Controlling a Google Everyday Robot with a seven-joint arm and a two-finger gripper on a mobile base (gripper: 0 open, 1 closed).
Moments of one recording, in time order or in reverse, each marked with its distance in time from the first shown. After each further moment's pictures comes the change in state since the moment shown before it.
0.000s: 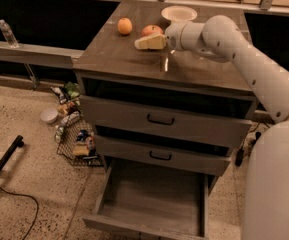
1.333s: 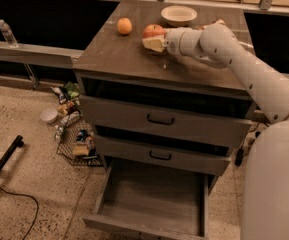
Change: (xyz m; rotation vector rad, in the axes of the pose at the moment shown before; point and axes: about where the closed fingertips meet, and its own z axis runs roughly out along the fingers) arm 0.022 -0.008 0.008 0.034 0.011 0.038
